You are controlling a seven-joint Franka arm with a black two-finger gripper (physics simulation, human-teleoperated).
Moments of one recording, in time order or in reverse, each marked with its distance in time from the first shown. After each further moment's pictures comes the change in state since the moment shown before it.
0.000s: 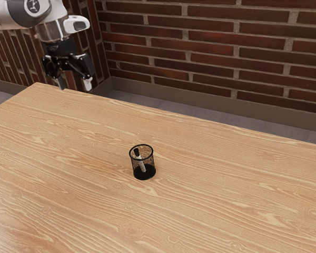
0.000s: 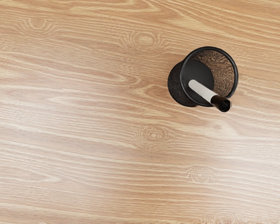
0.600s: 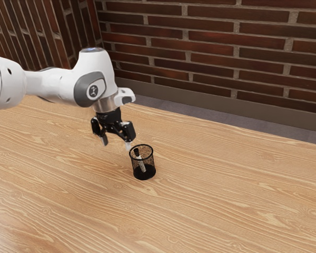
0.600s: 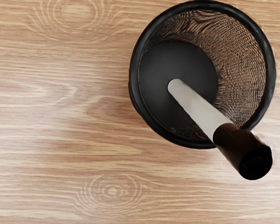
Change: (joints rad) arm -0.033 0.215 -0.089 -0.306 -0.005 0.483 0.012
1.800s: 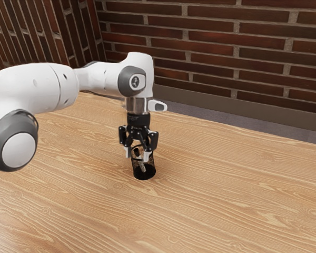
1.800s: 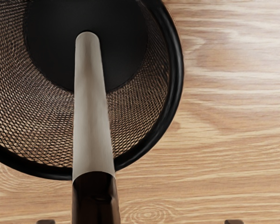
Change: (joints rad) arm -0.053 0.423 -0.014 0.568 -0.054 -0.516 -0.008
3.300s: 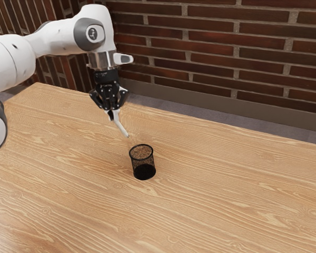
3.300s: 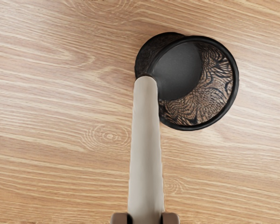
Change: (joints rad) arm 0.251 -0.130 -0.107 0.126 -0.016 -0.132 -0.132
